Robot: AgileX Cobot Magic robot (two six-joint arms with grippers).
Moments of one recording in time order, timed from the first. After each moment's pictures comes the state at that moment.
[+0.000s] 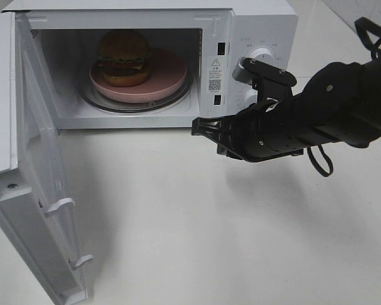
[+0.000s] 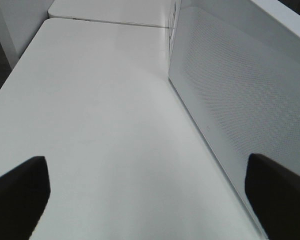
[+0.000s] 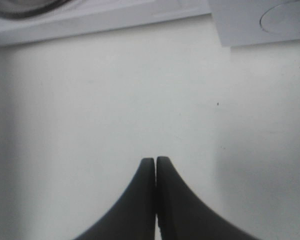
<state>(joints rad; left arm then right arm) -0.02 0.00 -0.52 0.01 1.07 -0.08 0.53 1.75 -0.82 0.71 -0.04 -0.19</state>
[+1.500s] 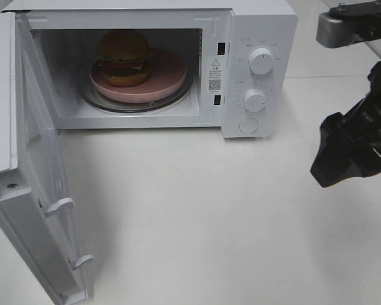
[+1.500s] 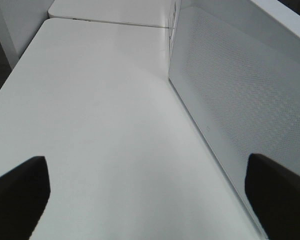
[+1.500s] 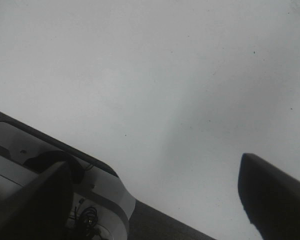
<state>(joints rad) -0.02 0.00 -0.52 0.01 1.07 -0.08 0.46 1.21 -0.96 0.03 1.03 0.00</state>
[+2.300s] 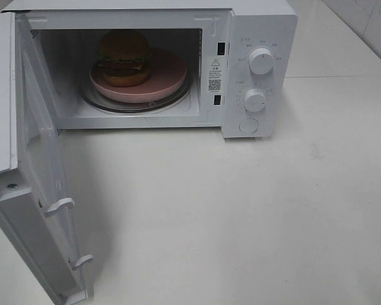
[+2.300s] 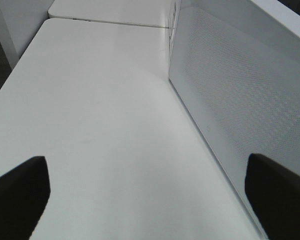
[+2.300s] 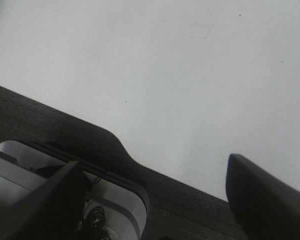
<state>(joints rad) -0.02 0.00 -0.52 0.01 1.07 -0.08 0.41 0.74 -0.69 0.05 1.07 0.03</state>
